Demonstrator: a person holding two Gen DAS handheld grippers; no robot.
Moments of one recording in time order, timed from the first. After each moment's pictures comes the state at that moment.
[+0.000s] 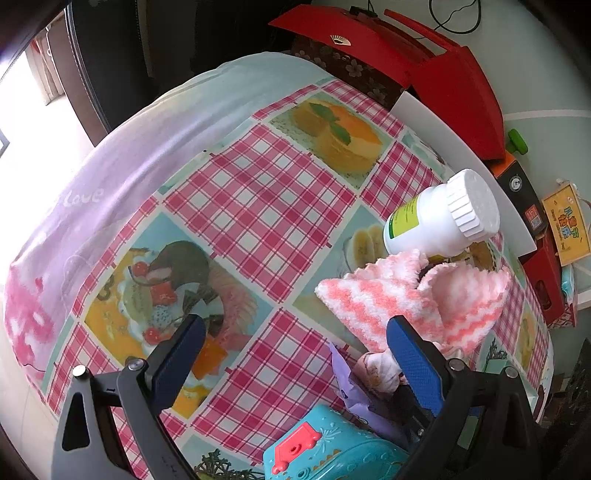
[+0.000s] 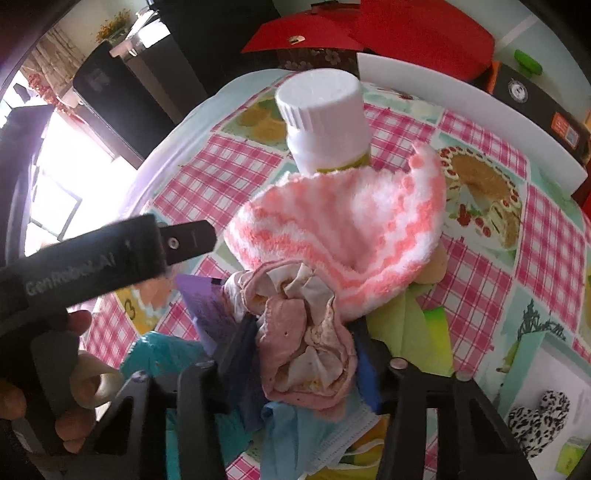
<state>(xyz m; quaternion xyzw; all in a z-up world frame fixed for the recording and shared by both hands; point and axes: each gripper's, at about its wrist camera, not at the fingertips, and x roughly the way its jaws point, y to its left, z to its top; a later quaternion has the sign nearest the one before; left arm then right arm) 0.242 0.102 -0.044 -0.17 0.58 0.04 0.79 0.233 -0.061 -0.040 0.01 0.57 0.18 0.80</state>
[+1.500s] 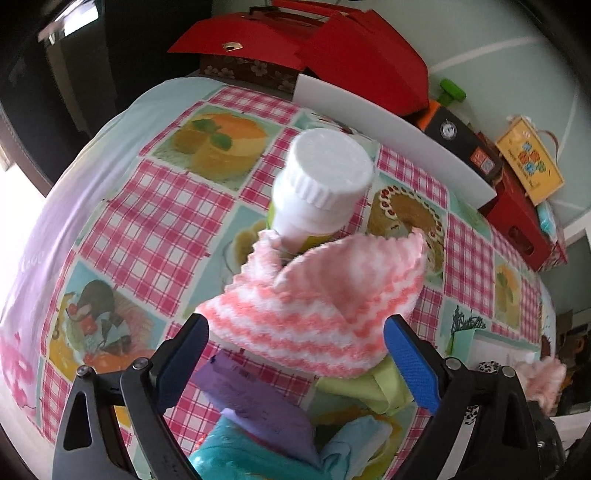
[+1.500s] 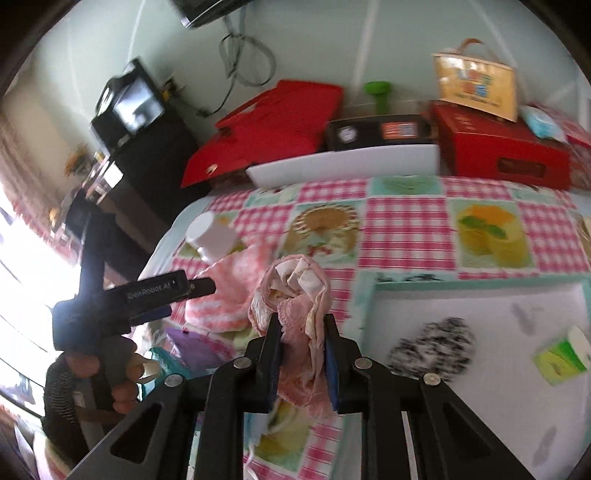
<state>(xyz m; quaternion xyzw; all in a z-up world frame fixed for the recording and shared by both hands) 0.256 0.012 -0.023 -0.09 0.57 -0.05 0.82 0.131 -0.216 0.036 0.18 0.42 0.05 0.89</state>
